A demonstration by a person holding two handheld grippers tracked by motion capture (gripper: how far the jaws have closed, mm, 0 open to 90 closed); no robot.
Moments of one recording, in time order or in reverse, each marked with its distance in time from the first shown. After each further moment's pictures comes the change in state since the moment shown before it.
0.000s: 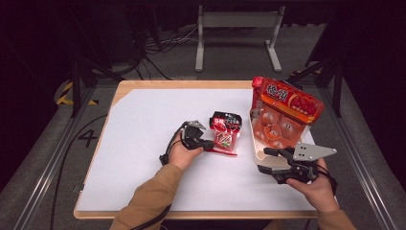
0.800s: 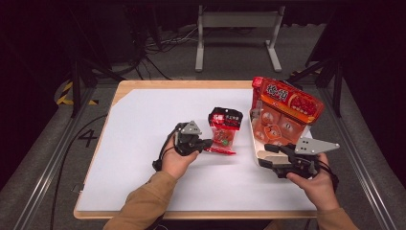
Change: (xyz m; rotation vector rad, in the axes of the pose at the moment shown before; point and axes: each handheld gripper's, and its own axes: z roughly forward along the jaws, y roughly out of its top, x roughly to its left) left arm -0.040 -0.001 -0.051 -0.135 0.037 0.176; right arm -0.003 0.016 -0.002 -0.010 -0.031 0.068
